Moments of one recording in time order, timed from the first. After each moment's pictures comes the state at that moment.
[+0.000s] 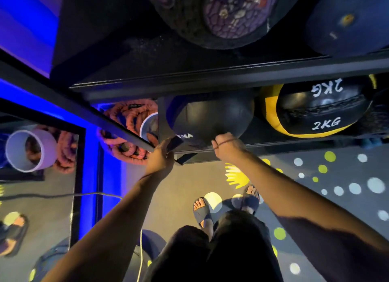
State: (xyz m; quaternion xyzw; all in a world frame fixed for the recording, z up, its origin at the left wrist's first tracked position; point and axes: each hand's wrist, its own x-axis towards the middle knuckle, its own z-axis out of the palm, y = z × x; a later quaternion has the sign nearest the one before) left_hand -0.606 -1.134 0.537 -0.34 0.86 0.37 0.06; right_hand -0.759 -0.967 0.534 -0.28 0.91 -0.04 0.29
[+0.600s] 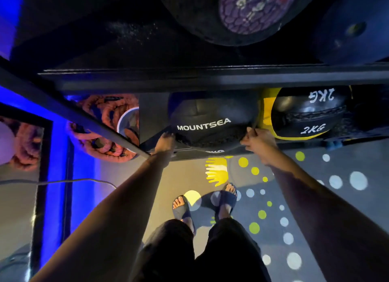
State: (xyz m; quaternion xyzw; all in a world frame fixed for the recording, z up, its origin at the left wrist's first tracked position) left_hand -0.681 -1.119 0.491 -0.50 0.60 0.61 0.15; right_hand -0.821 -0.864 0.511 0.14 0.87 -0.39 0.29
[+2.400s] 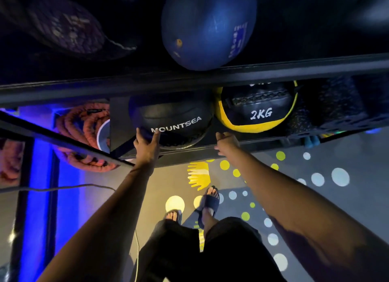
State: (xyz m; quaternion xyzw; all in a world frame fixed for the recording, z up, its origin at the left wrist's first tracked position) left_hand -0.716 -0.996 0.541 -0.52 0.65 0.56 -0.02; right_hand -0.863 -0.792 0.495 0.15 0.83 -0.39 0.36
